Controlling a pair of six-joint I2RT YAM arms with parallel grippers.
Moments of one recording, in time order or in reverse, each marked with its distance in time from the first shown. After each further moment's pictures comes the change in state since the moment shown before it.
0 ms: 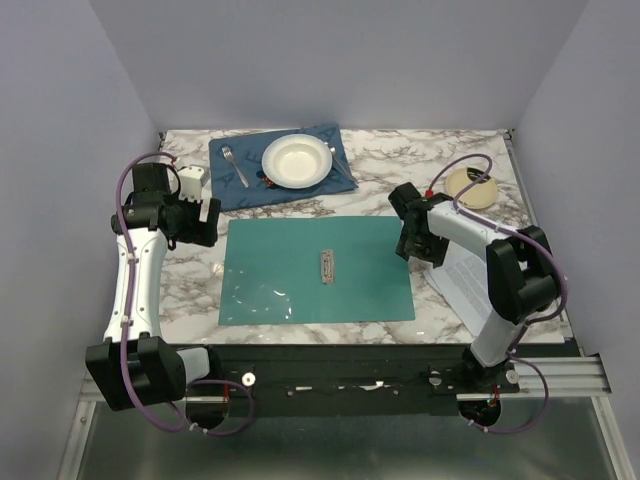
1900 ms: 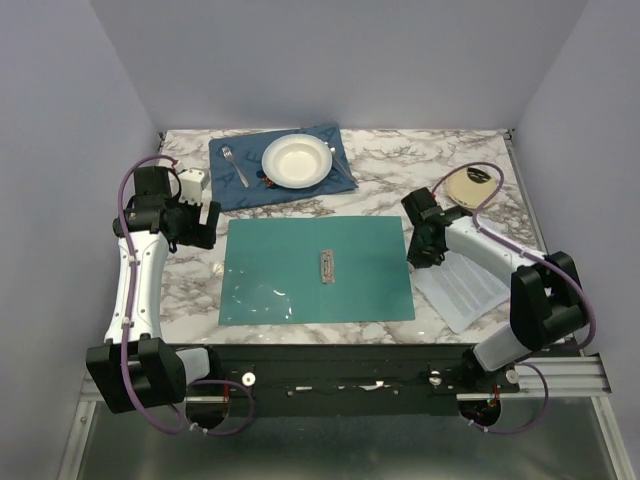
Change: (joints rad) left arm 0.000 -0.014 -0.039 0.030 -0.030 0.010; right arm -0.046 -0.156 -0.157 0.090 -0.133 -0.097
